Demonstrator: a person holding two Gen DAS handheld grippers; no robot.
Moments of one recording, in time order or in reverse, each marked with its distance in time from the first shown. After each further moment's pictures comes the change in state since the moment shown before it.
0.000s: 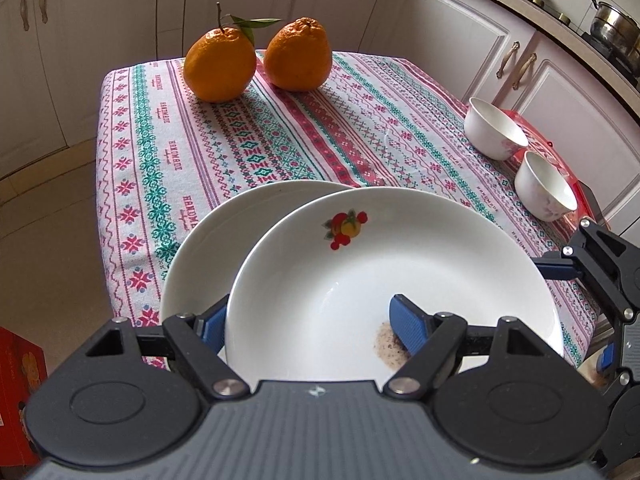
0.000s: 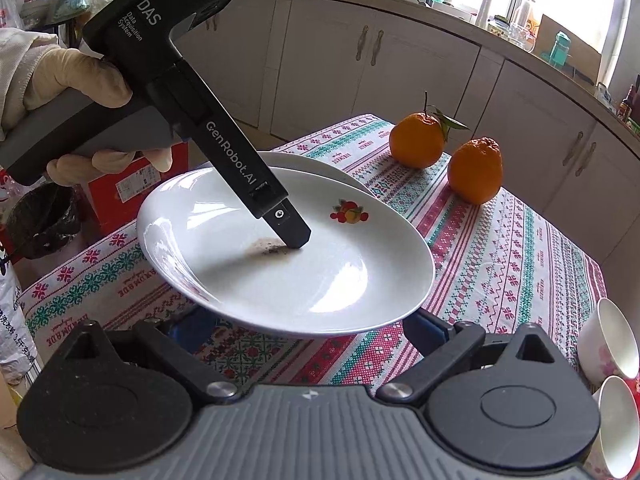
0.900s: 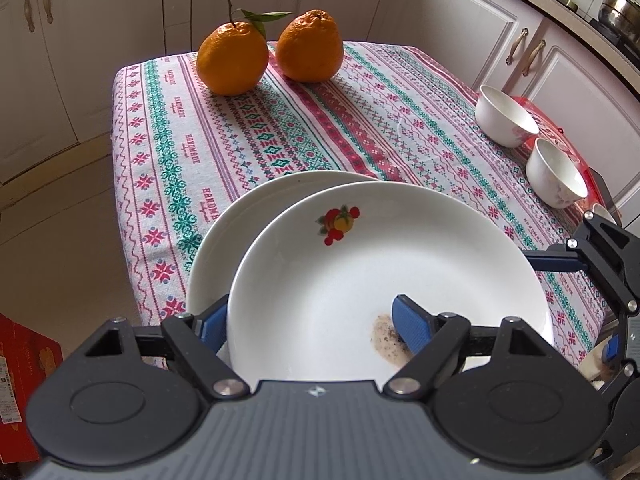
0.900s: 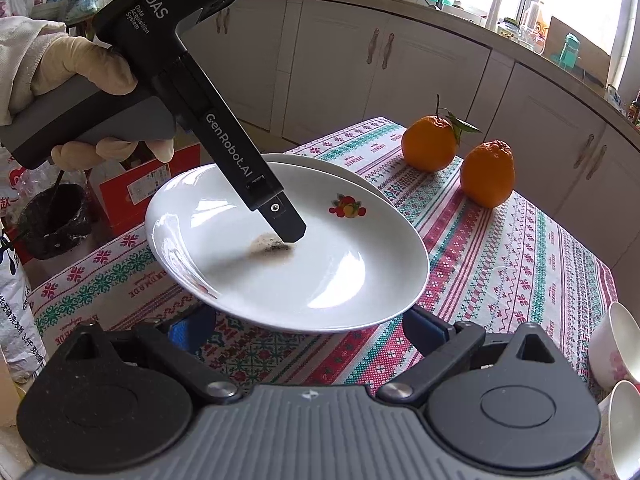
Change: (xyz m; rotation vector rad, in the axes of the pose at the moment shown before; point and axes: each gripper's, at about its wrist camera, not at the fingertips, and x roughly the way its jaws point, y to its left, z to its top) left arm -0.007 0.005 0.000 0.018 0.040 0.043; right arm 0.001 0.001 -0.002 -0.007 -0.014 0.039
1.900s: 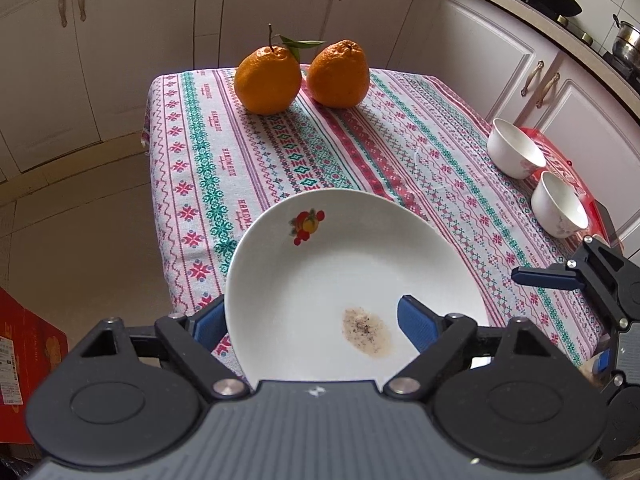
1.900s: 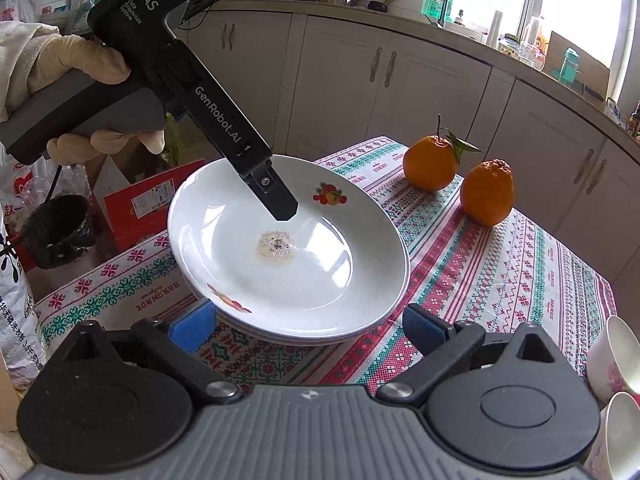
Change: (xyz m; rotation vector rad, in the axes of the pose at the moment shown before) left arm -0.026 0.012 -0.004 -0.070 -0.055 0.034; right arm -0.010 0.002 0.003 -0.013 -0.054 0.001
